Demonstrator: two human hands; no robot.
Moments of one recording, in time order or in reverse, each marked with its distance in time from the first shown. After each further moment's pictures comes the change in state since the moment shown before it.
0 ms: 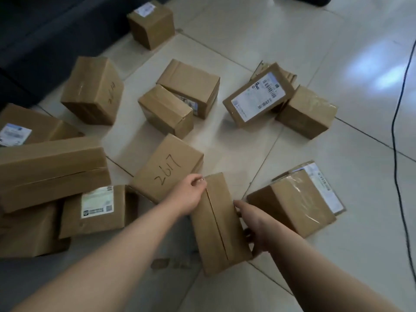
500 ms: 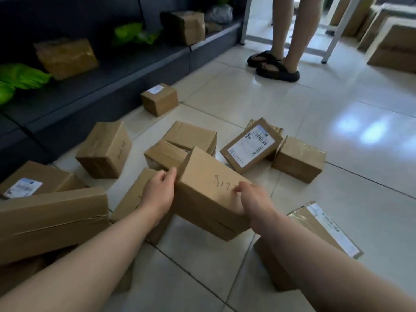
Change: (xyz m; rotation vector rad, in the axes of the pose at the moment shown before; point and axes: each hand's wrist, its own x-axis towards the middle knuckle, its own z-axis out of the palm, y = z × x) left_hand 0.029 0.026 -0.063 -0.230 0.440 0.303; right_hand -0.021 -0.082 -0.008 0.233 0.322 -0.694
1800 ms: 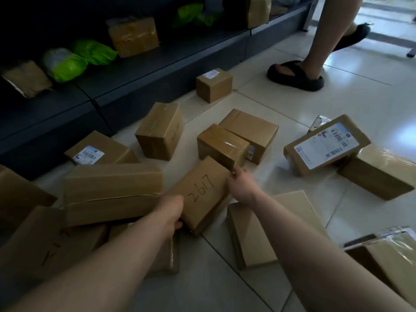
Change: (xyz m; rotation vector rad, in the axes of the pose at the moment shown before) left_hand 0.005 -0.071 -0.073 -0.334 0.079 -0.608; right_hand 0.042 -0.016 0.153 -0.585 -0.288 -0.457
